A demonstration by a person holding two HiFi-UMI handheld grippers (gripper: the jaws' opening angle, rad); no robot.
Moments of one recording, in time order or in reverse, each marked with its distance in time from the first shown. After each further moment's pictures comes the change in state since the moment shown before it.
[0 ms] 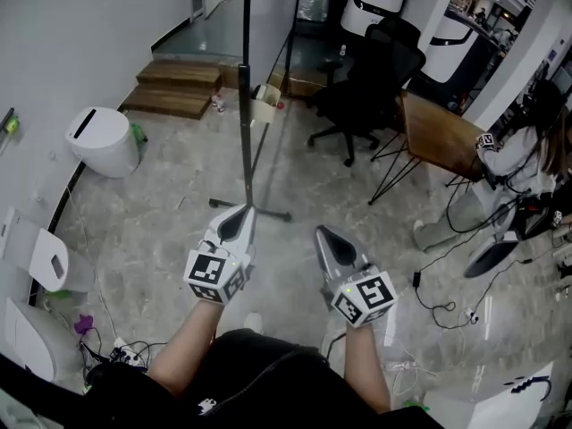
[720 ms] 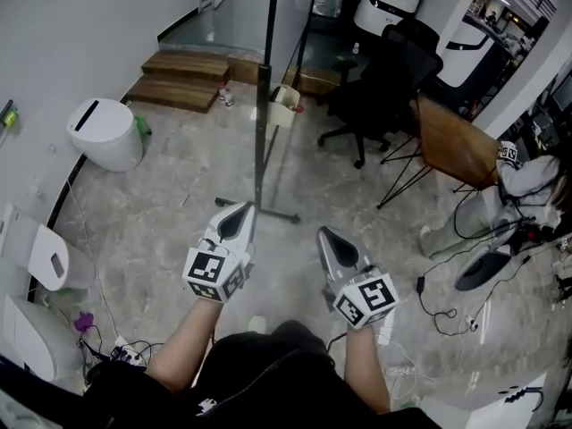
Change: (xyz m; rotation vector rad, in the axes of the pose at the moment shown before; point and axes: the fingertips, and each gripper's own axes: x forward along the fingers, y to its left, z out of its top) left arm 0.021 0.082 -0.010 -0.025 0.017 0.024; right arm 0.078 -0.001 -0.017 0.008 0.034 0.014
